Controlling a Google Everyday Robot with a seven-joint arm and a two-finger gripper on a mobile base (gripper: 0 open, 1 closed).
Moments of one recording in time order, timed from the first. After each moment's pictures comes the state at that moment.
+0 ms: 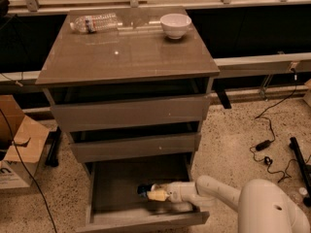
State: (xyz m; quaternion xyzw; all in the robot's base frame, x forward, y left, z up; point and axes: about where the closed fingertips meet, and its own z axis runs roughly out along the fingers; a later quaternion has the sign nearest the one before) arm 0.554 -0.007 0.236 -0.26 0.79 0.49 0.26
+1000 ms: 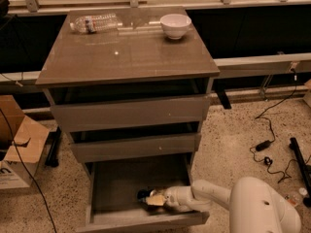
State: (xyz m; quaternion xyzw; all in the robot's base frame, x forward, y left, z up) arm 0.551 -0.008 0.182 -0.24 0.83 0.44 0.24
